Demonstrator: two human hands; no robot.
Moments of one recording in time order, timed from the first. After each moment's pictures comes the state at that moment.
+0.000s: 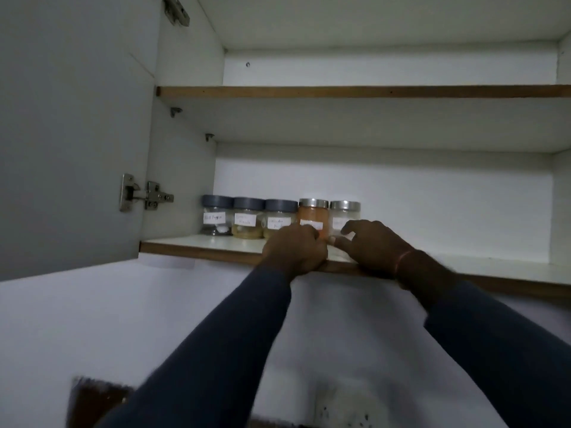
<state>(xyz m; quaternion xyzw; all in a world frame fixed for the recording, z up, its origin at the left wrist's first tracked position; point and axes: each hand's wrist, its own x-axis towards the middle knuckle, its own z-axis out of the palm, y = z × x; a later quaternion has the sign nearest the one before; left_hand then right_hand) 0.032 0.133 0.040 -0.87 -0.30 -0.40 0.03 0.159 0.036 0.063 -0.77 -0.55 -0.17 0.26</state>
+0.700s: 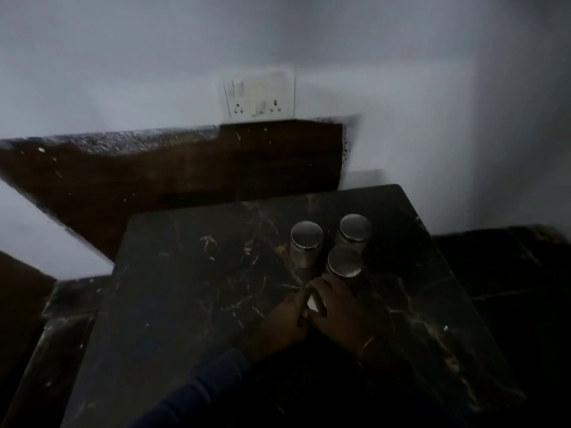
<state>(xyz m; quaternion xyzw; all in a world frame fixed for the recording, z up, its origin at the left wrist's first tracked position) -0.052 -0.150 -0.496 -0.90 -0.17 0.06 -0.39 0.052 -0.266 -0.467 -0.85 -0.42 0.23 0.21</state>
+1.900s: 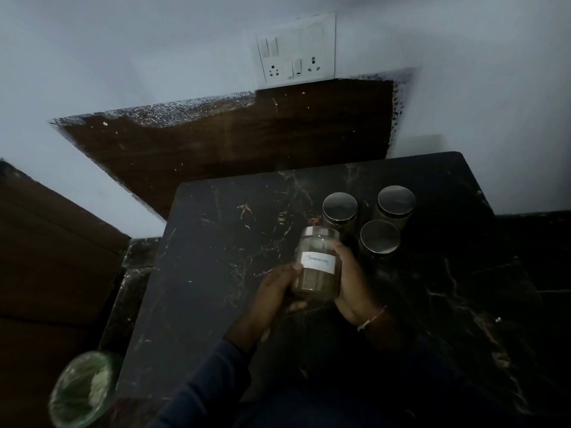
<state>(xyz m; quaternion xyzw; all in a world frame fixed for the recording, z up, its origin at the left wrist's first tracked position) -0.092 -0.156 -0.454 -0.49 -0.44 -0.06 -0.75 0.039 -0.232 -0.480 -0.50 -0.02 0.53 0.68</state>
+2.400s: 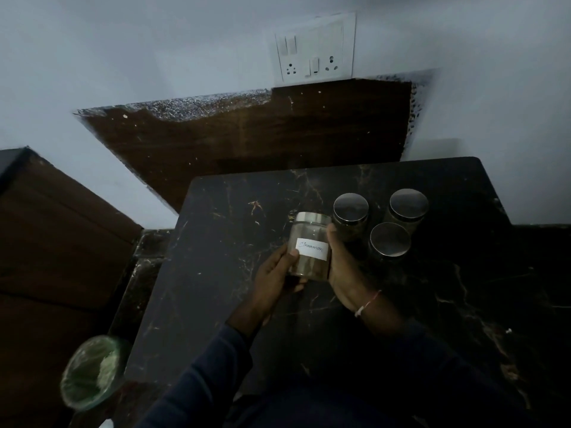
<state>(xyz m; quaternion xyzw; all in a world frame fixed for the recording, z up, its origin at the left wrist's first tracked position) -0.091 -0.144 -0.440 -0.53 -0.43 -0.15 -0.71 0.035 -0.204 -0.457 -0.55 -0.08 0.51 0.65</state>
